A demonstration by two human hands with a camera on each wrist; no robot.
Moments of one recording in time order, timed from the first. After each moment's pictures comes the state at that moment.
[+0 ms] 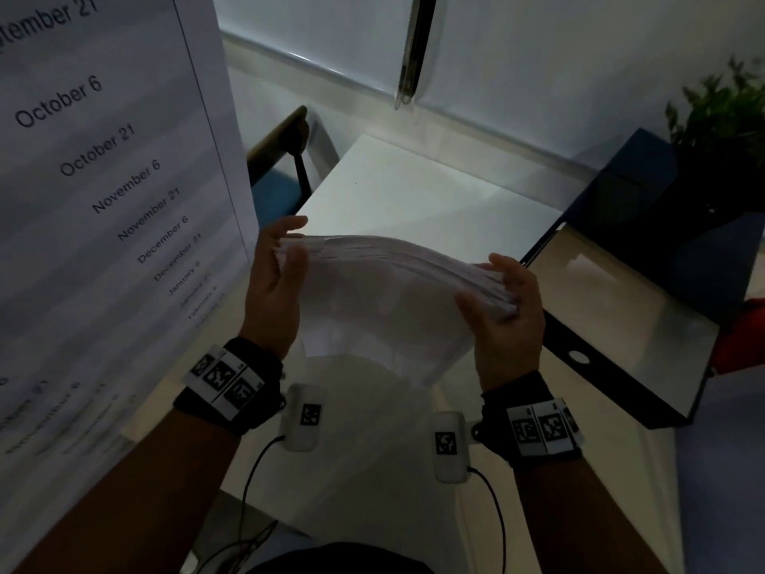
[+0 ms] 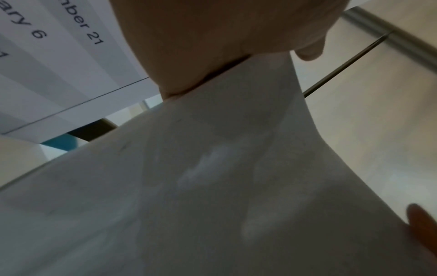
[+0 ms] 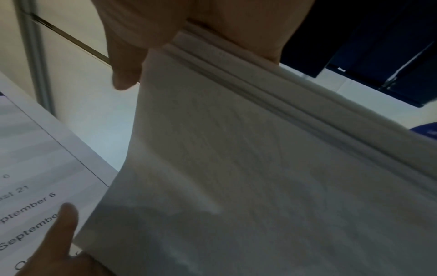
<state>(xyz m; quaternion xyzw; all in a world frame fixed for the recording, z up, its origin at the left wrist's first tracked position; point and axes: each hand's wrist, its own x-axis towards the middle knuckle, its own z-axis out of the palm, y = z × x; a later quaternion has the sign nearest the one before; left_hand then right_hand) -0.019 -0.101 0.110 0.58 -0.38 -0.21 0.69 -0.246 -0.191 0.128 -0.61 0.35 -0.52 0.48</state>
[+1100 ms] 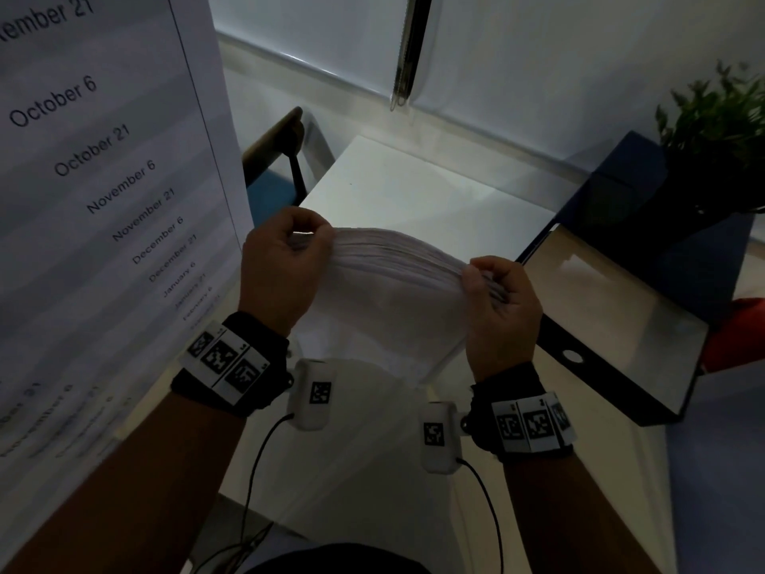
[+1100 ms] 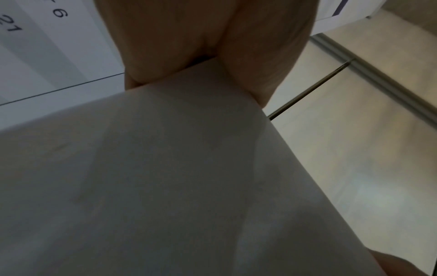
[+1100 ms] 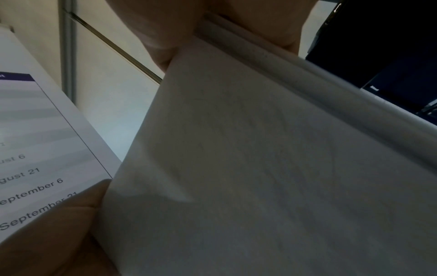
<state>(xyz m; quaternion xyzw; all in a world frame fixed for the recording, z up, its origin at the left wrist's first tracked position) -0.021 -0.124 0.146 0.71 -0.39 -0.08 0.58 -0.231 -0.192 0.141 -0.63 0.42 -0.54 0.37</state>
